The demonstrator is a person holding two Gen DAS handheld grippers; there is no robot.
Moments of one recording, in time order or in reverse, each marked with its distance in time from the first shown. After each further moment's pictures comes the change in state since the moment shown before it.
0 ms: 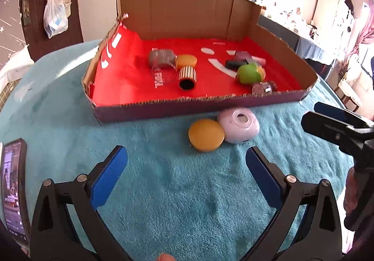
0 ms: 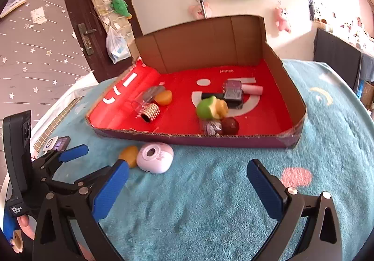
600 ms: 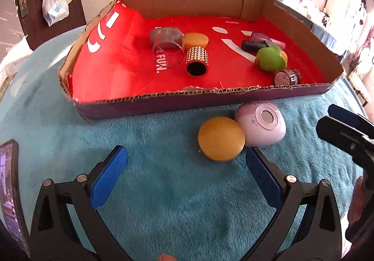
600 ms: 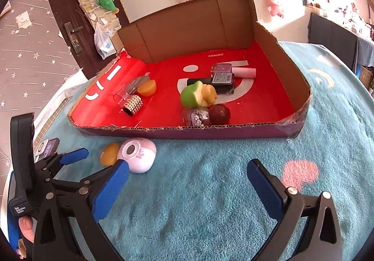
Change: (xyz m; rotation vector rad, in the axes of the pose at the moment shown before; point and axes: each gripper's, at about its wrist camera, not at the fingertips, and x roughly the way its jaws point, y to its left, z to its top) left arm 0.041 -0.004 0.015 0.000 0.121 0.072; right arm 0.024 -0.015 -0.002 0.059 0.062 -0.020
